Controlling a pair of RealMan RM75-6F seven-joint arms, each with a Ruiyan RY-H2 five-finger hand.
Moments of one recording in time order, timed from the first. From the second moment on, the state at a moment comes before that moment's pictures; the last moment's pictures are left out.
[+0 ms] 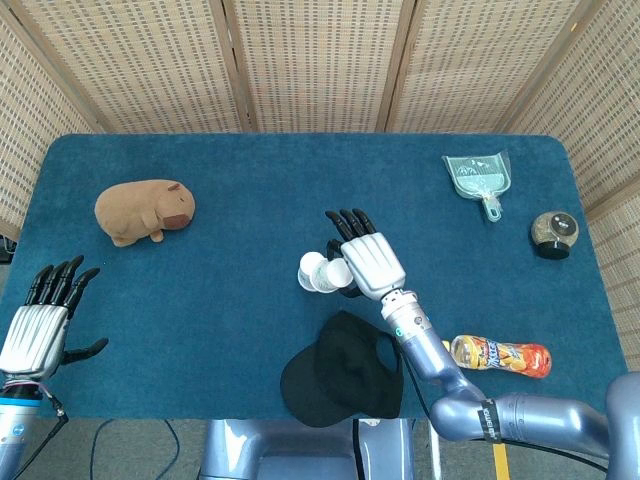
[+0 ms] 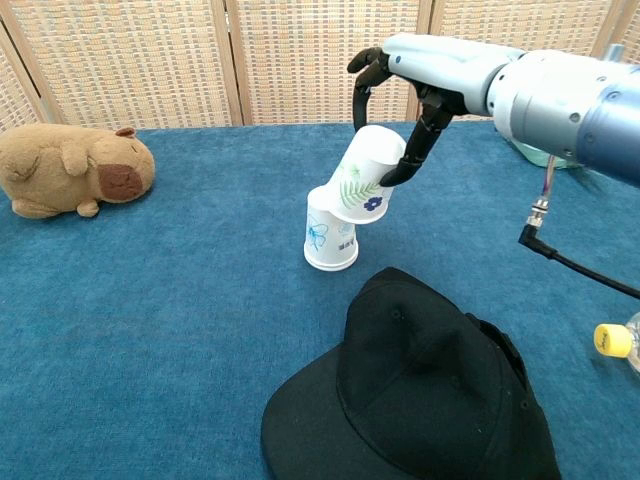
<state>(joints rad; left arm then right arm) -0.18 -1.08 -0.04 -1.87 1.45 1.46 0.23 0.88 -1.52 0.30 -1.70 -0.96 1.09 -0.51</state>
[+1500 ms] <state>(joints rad) -0.16 -1.12 -0.01 -1.86 1.51 1.44 0.28 0.67 -1.42 0.12 -1.63 -1.12 1.27 -0.38</state>
